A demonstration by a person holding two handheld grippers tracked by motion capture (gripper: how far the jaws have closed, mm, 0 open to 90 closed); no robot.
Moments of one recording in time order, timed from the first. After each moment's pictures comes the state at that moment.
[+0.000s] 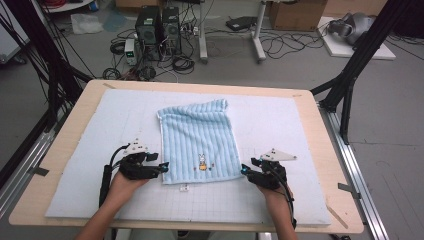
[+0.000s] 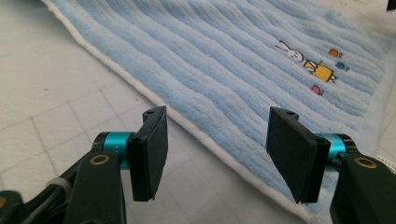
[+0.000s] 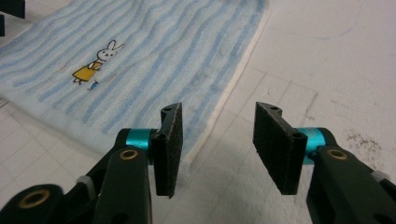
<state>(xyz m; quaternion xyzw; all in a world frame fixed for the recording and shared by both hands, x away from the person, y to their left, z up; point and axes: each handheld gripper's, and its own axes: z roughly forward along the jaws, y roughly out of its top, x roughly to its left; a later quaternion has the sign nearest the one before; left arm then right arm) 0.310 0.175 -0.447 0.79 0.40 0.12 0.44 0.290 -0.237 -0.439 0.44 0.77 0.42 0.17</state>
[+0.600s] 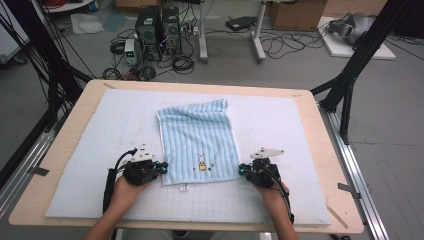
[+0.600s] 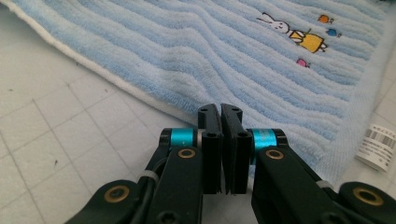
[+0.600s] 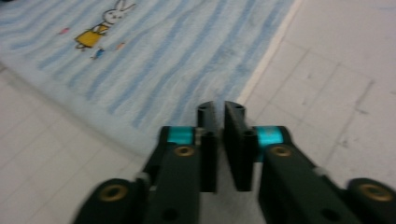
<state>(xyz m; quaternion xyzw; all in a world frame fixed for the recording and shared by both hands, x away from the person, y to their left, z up) 0.299 0.171 -0.451 0.82 0.36 0.13 0.43 0.299 -0.222 -0.445 0.42 0.82 0.38 0.12</state>
